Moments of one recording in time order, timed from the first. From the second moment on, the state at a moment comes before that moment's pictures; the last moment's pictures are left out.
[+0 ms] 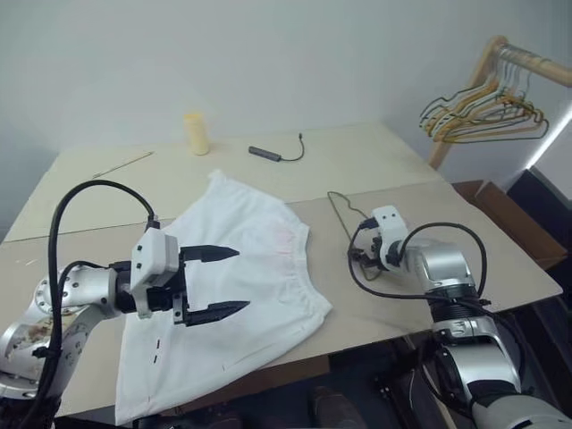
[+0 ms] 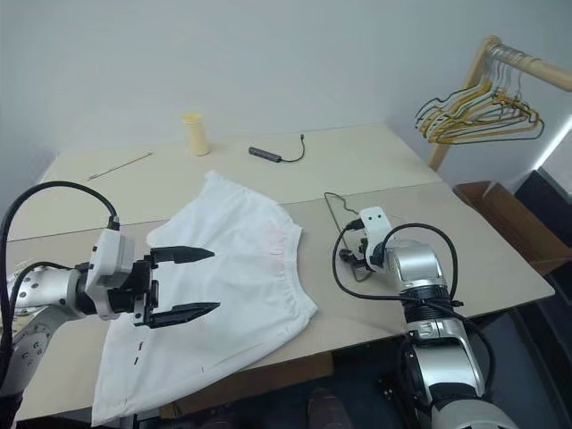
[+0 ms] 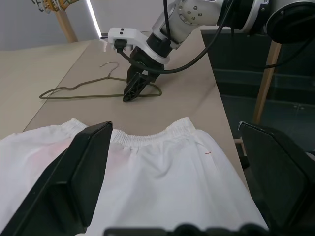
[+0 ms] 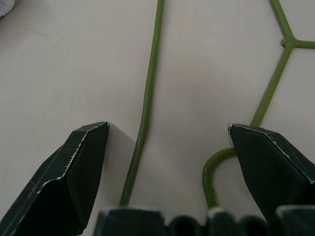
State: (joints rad) left arm -0.03 0.83 0.22 -0.53 -0.65 0.46 -1.11; right arm -0.66 -0.36 0.01 0.36 0.05 0.96 0.48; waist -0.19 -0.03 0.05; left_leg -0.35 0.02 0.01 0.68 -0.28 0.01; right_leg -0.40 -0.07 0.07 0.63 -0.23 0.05
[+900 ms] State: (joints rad) left arm 0.04 0.84 0.22 -0.55 -0.63 0.44 -1.09; right arm -0.67 -0.36 0.10 0.33 0.06 1.01 0.52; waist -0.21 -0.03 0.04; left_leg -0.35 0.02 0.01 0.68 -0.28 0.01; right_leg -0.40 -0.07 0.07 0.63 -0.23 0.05
